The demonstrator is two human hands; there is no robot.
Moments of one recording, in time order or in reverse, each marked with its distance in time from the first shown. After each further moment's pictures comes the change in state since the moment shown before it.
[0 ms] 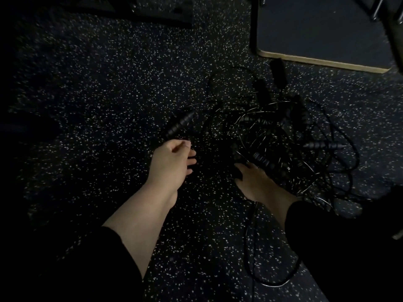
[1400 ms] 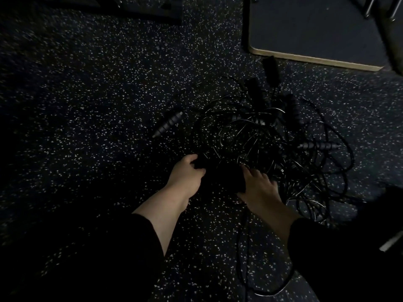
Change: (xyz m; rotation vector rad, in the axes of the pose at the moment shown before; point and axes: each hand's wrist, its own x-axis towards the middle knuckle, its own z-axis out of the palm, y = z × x) left_hand 0.033 -0.039 0.053 0.263 -0.192 -0.160; right_hand -0.008 0.031 0.013 -0.098 0.219 0.038
